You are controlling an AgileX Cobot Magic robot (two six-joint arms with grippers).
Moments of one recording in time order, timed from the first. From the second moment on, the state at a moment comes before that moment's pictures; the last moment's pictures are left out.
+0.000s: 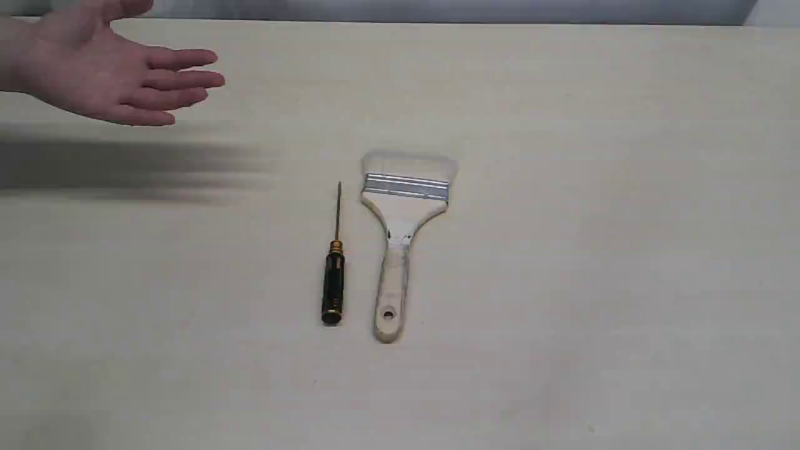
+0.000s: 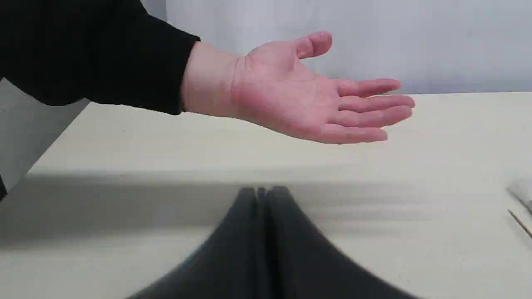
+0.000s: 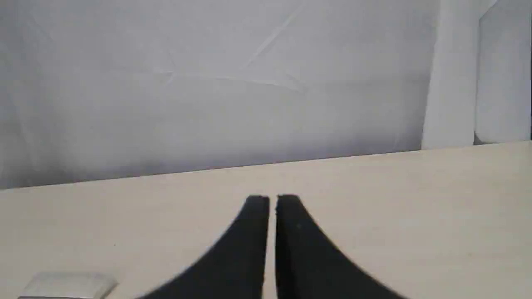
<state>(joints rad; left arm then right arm) 0.00 0.00 0.00 0.07 0.26 -0.07 -0.04 0.02 0.00 0.14 0.09 0.01</state>
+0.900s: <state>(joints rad) 0.00 0.00 0.00 0.07 0.26 -0.07 0.02 0.56 -0.72 0.99 0.70 -0.75</state>
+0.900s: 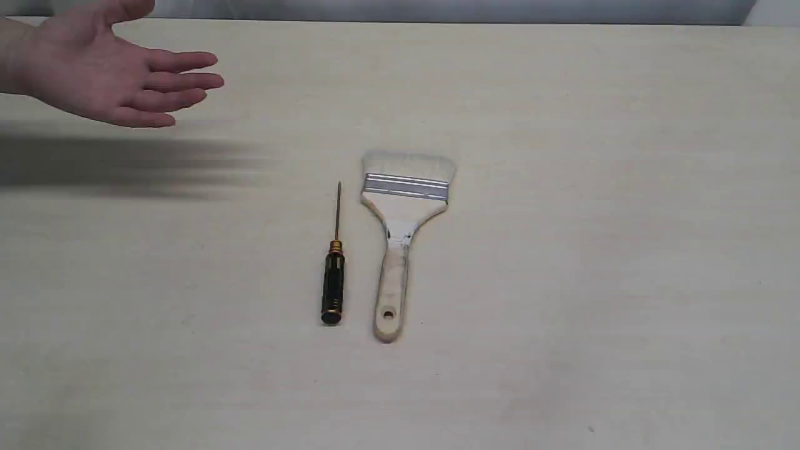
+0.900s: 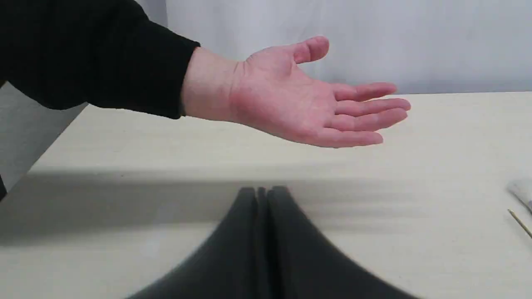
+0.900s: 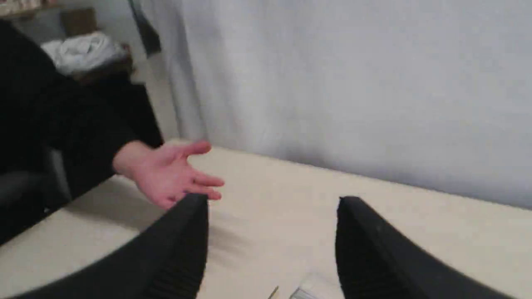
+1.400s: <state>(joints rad) 0.00 0.00 0.00 0.07 0.26 -0.07 0.29 1.30 -1.09 0.65 0.87 -0.47</state>
